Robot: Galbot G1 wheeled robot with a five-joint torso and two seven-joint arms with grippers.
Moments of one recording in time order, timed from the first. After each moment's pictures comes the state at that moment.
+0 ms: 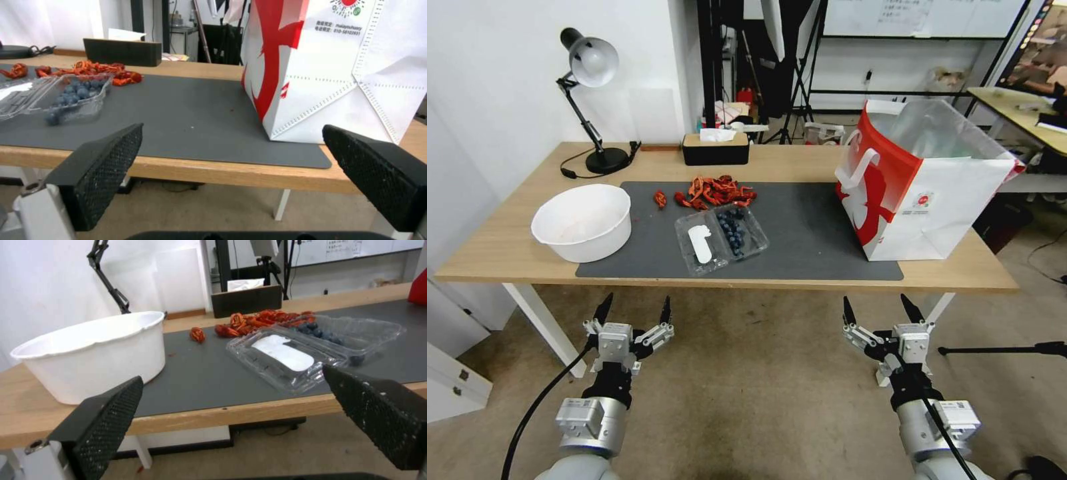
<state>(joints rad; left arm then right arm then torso) 1.80 -1.50 -0.55 -2.30 0.00 0.00 0.00 -1.80 1.50 0.55 2.30 0.00 0.00 0.00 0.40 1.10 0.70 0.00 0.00</state>
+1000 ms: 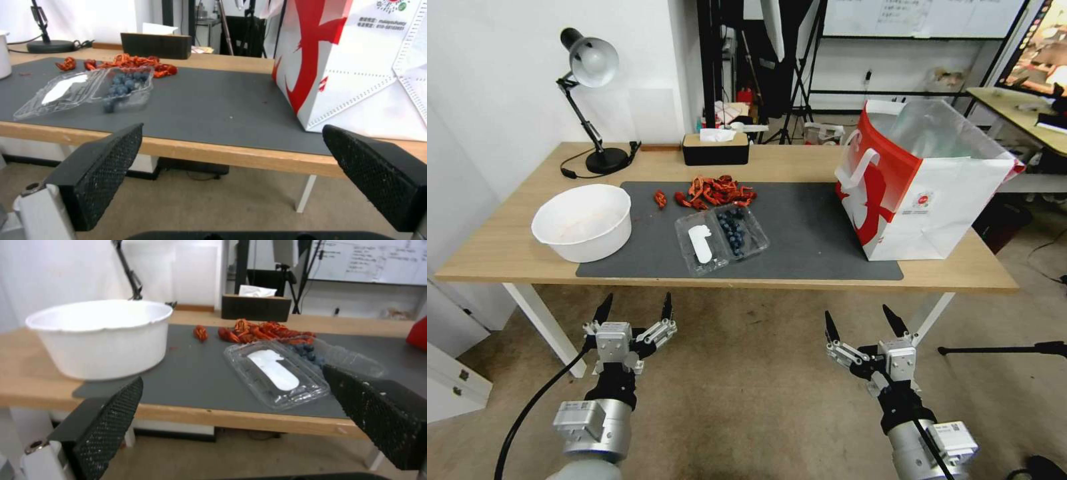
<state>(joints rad) 1.85 -1.37 -0.37 -2.42 -0.17 0.04 -0.32 -1.91 1.57 0.52 2.38 -0.07 0.00 -0.11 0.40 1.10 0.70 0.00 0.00</state>
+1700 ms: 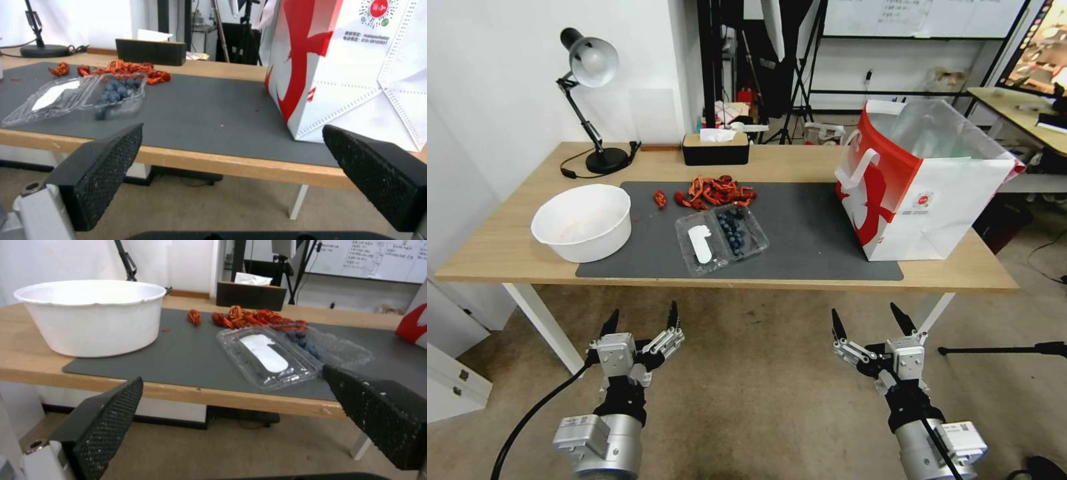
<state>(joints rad) 1.88 -1.35 -0.34 -2.39 -0.18 0.01 -0.32 -1.90 1.57 0.54 2.38 -0.06 0.02 -0.11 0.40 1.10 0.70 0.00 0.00</state>
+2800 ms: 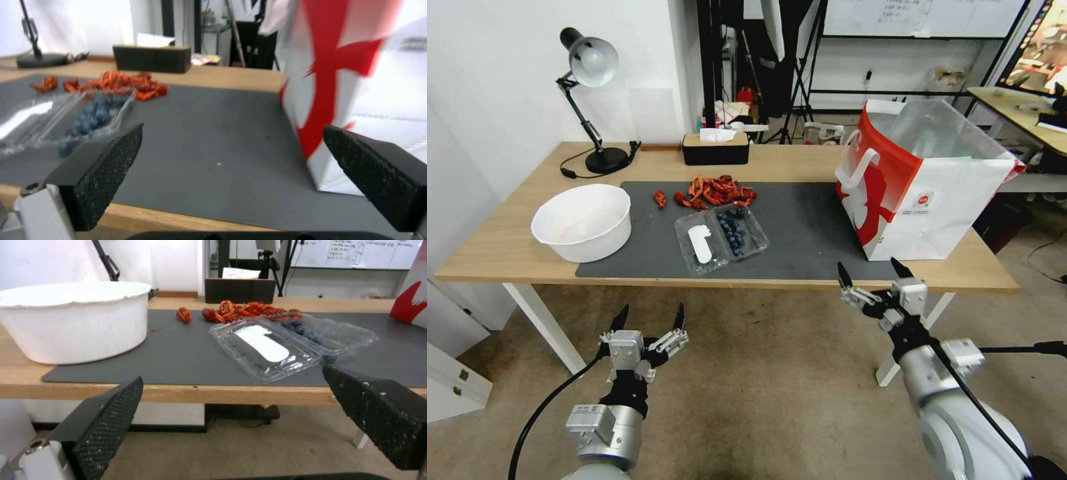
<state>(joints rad) 1.82 -1.32 -0.39 -2.31 -0.19 -0.01 -0.24 -1.51 1.30 0.52 2.23 0.21 -0.23 0.00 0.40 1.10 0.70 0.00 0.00</state>
